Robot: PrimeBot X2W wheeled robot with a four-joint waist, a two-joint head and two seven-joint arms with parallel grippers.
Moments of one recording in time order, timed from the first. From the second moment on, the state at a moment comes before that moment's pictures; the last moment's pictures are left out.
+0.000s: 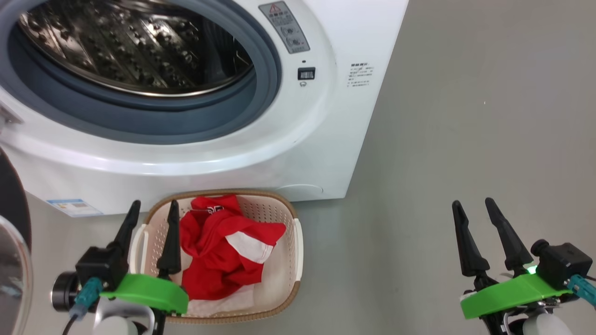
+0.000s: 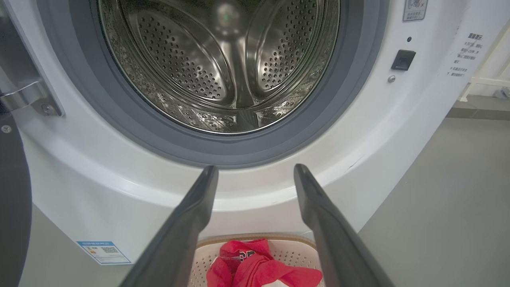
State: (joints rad) left arm -0.28 0.03 0.03 0.40 -0.15 -0.11 -0.26; right arm -0.07 -0.07 0.01 0.19 0.42 0.12 -0.26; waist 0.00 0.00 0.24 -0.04
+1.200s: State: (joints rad) left arm -0.08 0.03 0.02 0.17 -0.19 -0.06 -0.26; right arm 0.02 -0.07 -0.01 0.19 0.41 0.12 -0.26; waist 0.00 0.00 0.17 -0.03
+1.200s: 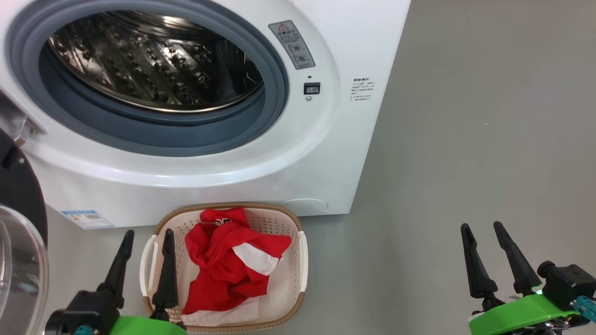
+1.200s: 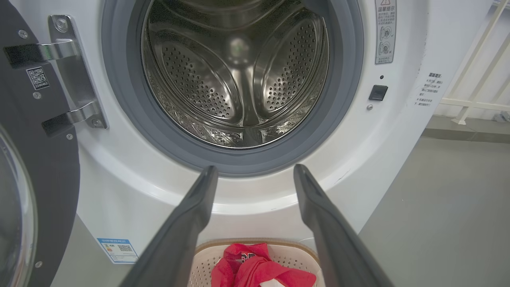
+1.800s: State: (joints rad) left arm -0.08 0.04 0.02 0.17 -0.19 -0.04 -0.26; right arm 0.02 -0.07 -0.01 0.19 0.41 0.12 -0.26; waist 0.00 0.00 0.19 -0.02
